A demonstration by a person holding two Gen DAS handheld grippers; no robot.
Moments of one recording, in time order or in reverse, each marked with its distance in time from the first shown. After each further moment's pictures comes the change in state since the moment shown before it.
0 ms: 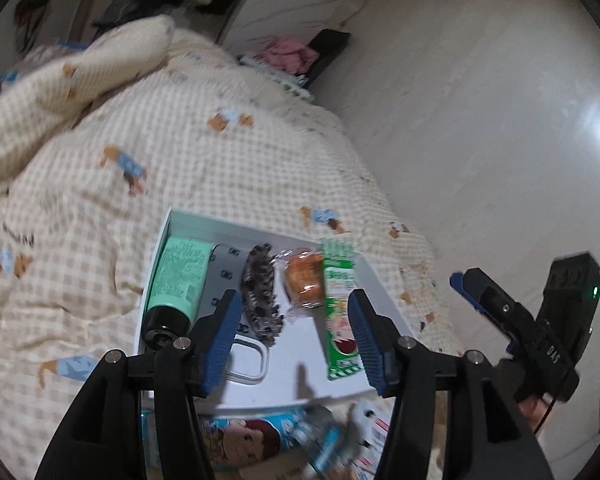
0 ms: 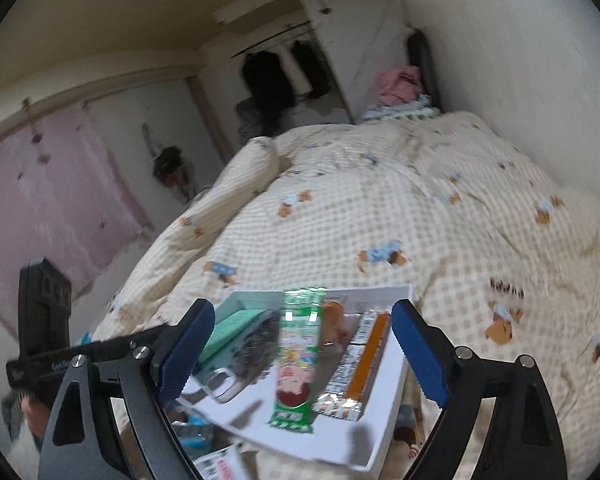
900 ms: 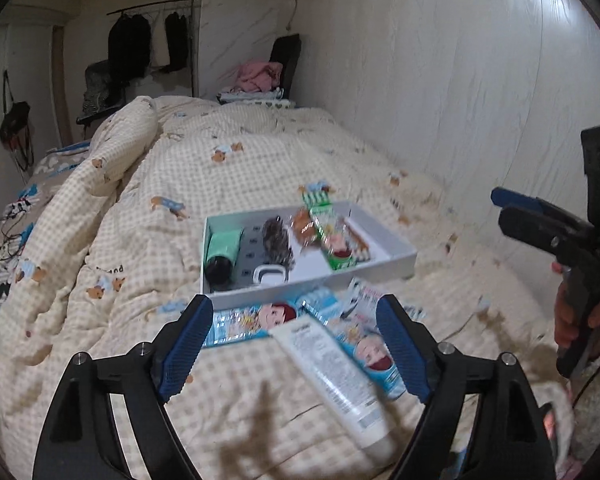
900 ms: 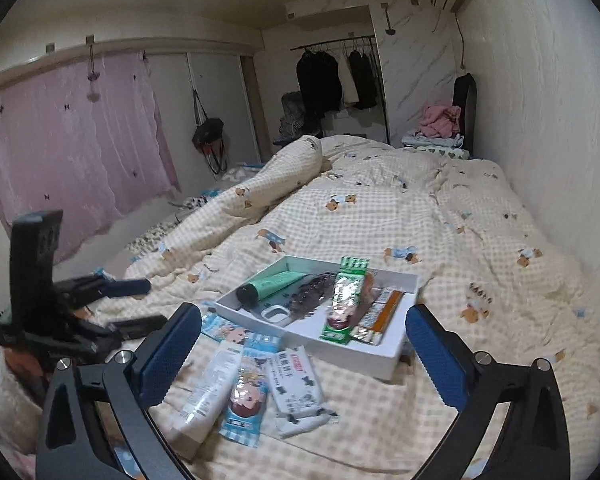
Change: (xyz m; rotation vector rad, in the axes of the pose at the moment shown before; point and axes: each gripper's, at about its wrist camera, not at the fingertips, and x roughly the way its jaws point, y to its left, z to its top) left arm -0.099 -0.060 -0.073 0.365 -0.013 0.209; right arm -0.094 0.069 -0.054 -0.184 -0.003 0.004
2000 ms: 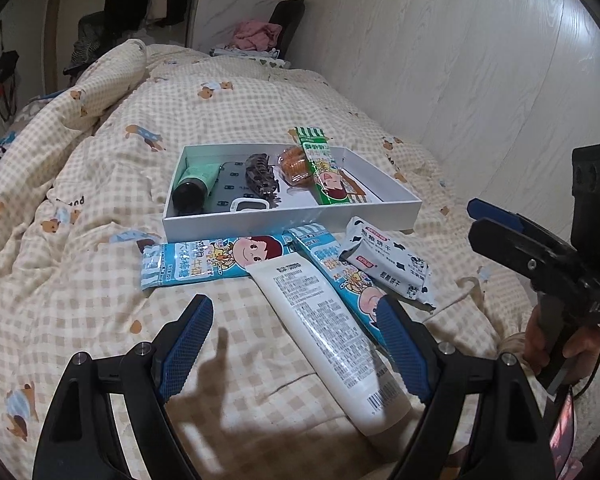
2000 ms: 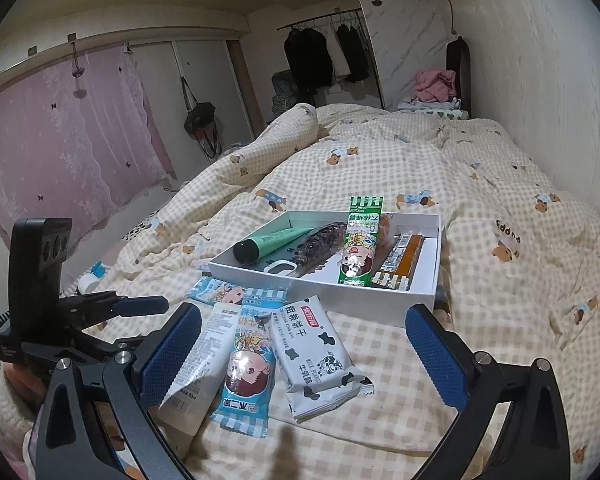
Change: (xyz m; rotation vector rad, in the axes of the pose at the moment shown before) left arm 0.045 0.009 -0.044 -0.093 0.111 -0.105; right arm 0.033 -0.002 -0.044 0.049 0.075 -0.016
